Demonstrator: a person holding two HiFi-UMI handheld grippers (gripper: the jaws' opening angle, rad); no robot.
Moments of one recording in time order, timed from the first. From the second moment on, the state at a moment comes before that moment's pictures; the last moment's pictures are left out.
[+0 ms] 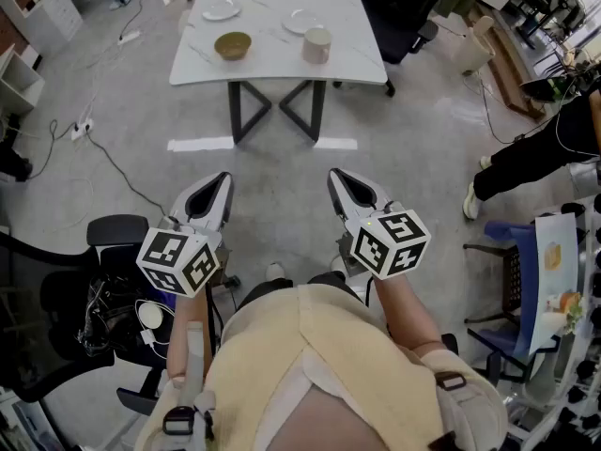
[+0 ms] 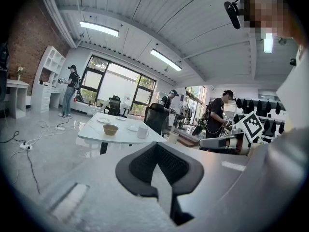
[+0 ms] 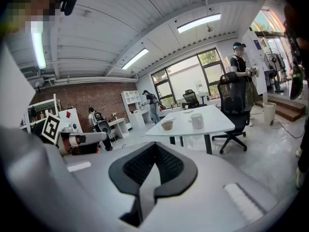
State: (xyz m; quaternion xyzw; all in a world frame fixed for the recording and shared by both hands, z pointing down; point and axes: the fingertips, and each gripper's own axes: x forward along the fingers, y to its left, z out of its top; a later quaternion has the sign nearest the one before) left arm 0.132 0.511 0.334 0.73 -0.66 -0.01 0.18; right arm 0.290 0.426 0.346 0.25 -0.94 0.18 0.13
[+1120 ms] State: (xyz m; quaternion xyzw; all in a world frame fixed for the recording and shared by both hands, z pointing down) left arm 0.100 0.517 0.369 0.73 -0.65 -0.04 0.22; right arm 0.247 0.434 0.367 0.22 -0.94 0.22 0.15
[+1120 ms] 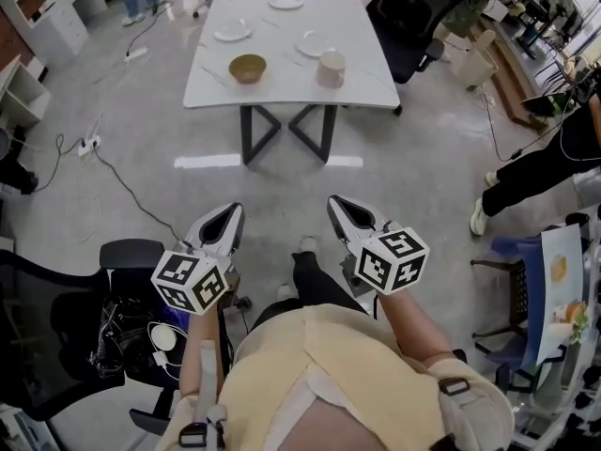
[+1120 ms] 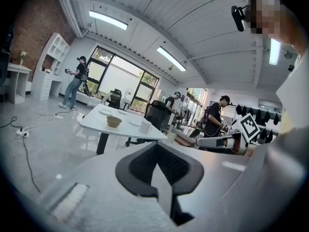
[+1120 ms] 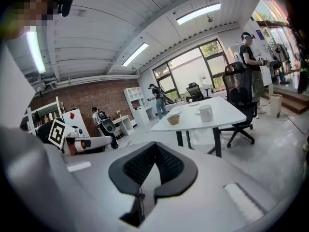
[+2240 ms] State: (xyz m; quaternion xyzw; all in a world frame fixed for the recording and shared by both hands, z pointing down) left arm -0.046 0.305 0.377 0.67 -0.71 -0.01 0.23; right arm 0.094 0.240 0.390 0.13 -0.95 0.23 0.16
